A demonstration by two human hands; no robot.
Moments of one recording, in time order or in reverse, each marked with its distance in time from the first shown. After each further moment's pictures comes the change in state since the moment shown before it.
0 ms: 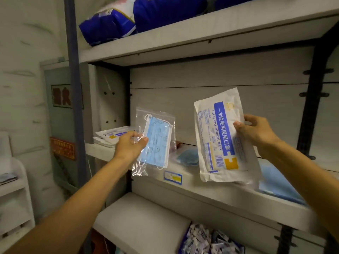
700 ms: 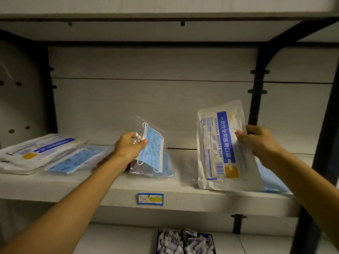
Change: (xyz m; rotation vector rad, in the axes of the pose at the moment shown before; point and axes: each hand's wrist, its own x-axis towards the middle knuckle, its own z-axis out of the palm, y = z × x) left_hand 0.104 -0.020 0.117 -0.040 -0.447 0.059; right_hand 0.004 0.028 -0.012 -0.161 0.362 0.262
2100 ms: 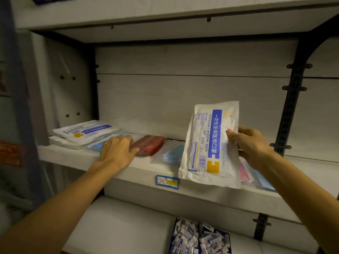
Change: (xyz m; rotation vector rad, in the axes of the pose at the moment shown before) left_hand -0.054 -0.036 -0.066 0.990 0.134 0.178; right_hand -0.017 -0.001 0.045 0.245 -0.260 0.022
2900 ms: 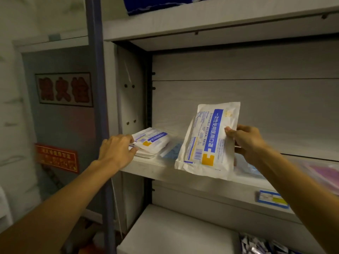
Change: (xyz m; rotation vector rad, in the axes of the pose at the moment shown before) left_hand 0.031 -0.252 -0.051 0.118 0.042 -0.041; right_hand 0.001 -0.035 0.265 0.091 -0.039 0.003
